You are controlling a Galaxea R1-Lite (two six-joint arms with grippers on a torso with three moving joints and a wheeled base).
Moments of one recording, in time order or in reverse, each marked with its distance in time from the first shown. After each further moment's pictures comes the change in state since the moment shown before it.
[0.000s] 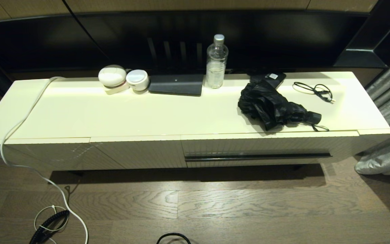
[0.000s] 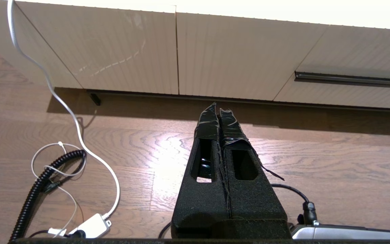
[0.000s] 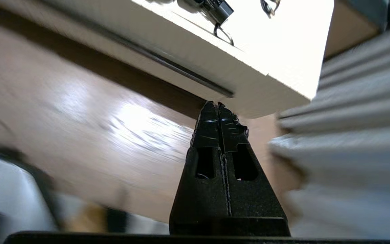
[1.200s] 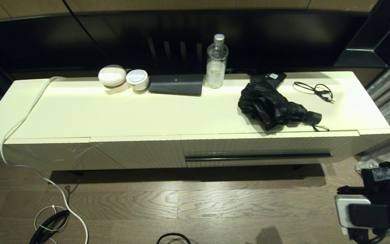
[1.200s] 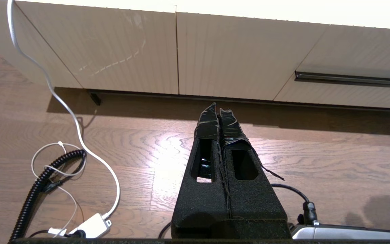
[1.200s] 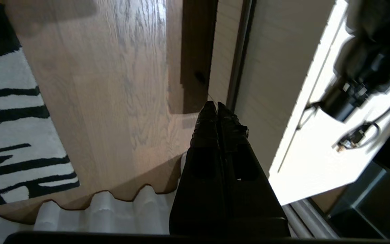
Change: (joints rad) left arm 0.000 0.000 0.000 0.000 0.000 0.000; right arm 0.314 0.706 0.002 -0.171 -0.208 -0.899
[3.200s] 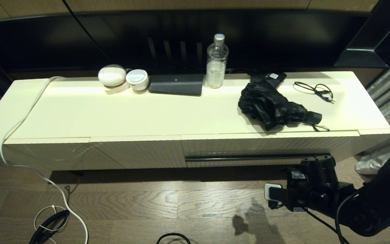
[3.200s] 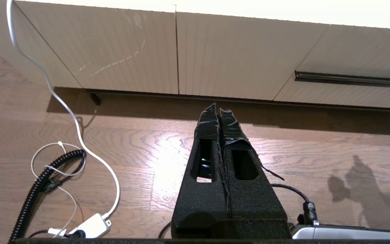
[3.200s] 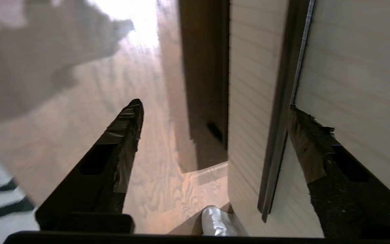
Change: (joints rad) left arm 0.000 0.000 0.000 0.000 0.000 0.000; right arm -0.035 0.789 0.081 -0.938 0.045 0.086
